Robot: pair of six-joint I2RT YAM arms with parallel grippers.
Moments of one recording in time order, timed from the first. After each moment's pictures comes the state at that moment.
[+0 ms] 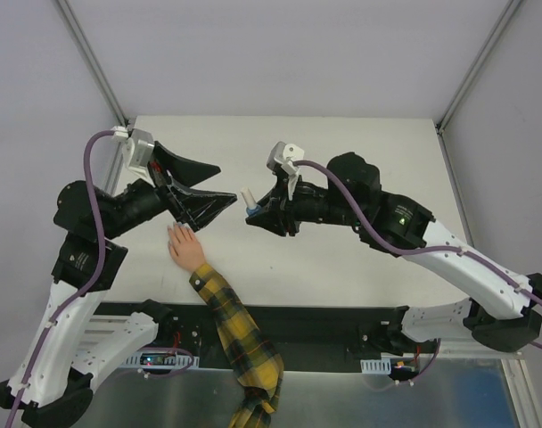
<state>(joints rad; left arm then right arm) -0.42 0.76 1.19 -0.21 0.67 -0.48 1.08 1.25 1.53 -0.49 -0.32 0.05</state>
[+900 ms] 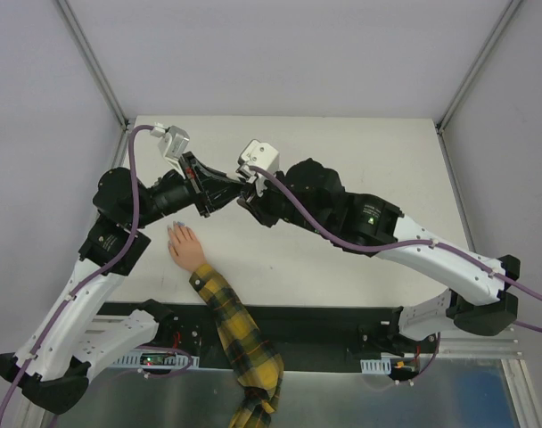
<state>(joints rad) -0.50 0.83 1.10 -0.15 0.57 -0.52 1.23 1.41 1.68 -0.57 0.23 -0.05</state>
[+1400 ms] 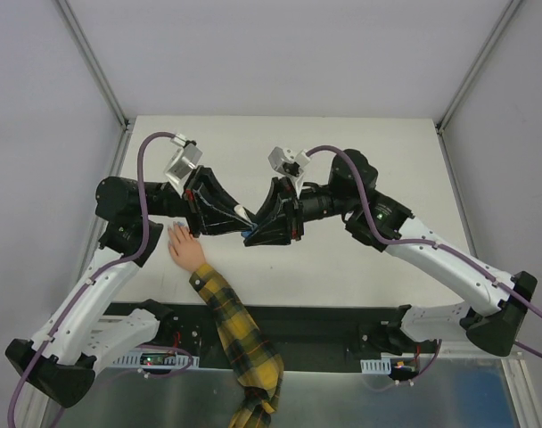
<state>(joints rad) -0.45 0.89 1.01 0.35 1.21 -0.75 0.94 1.26 1.32 -0.09 -0.87 0.29</state>
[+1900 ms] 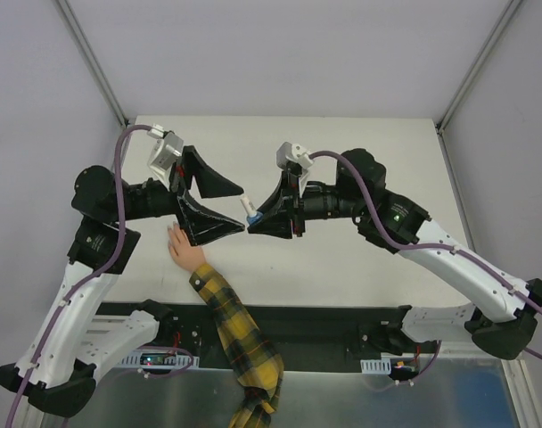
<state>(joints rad) -0.41 0.84 1.17 -0.07 1.07 -0.58 0.95 1.22 1.38 -0.26 -0.72 0.19</state>
